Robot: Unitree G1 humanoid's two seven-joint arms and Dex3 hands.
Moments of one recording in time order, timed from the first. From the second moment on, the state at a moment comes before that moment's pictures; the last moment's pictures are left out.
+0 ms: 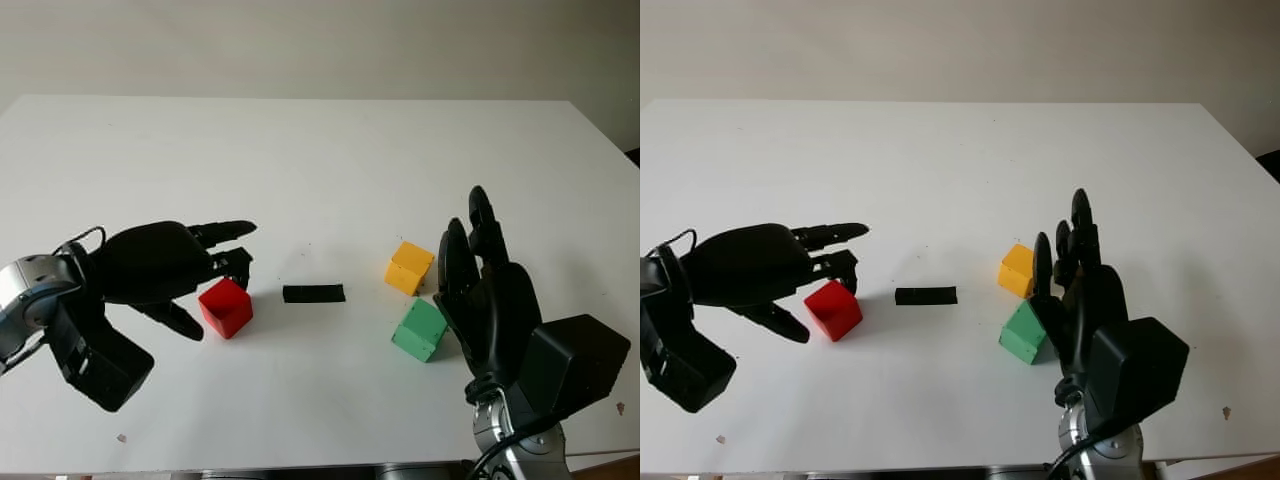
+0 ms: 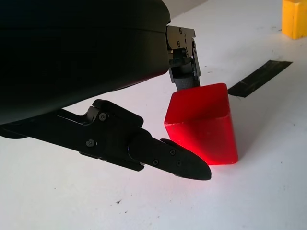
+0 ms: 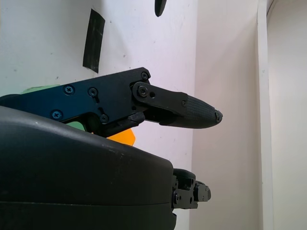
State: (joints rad) left arm -0.44 0.93 -0.21 0.27 0.72 -0.80 -0.35; right arm 0.22 0.05 0.06 -0.56 -0.03 0.30 -0.10
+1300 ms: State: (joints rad) left arm -0.35 0.72 -0.13 0.17 0.10 -0.44 -0.62; right arm 0.24 0.05 0.08 -0.56 -0.04 0.29 -0.11
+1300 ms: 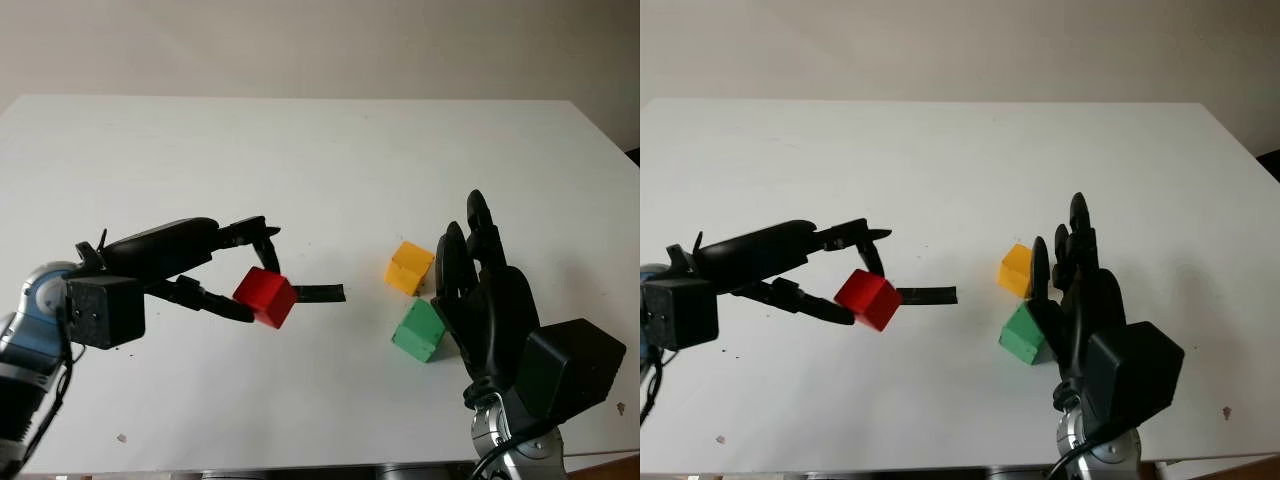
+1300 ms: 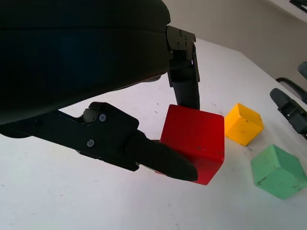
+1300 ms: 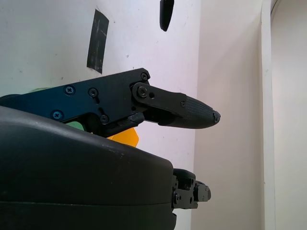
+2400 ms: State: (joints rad) left arm -0.28 0.51 -0.22 0.00 0.54 -0.17 -0.36; right arm 0.23 0.04 0.12 -0.56 -0.07 0.31 -0.15
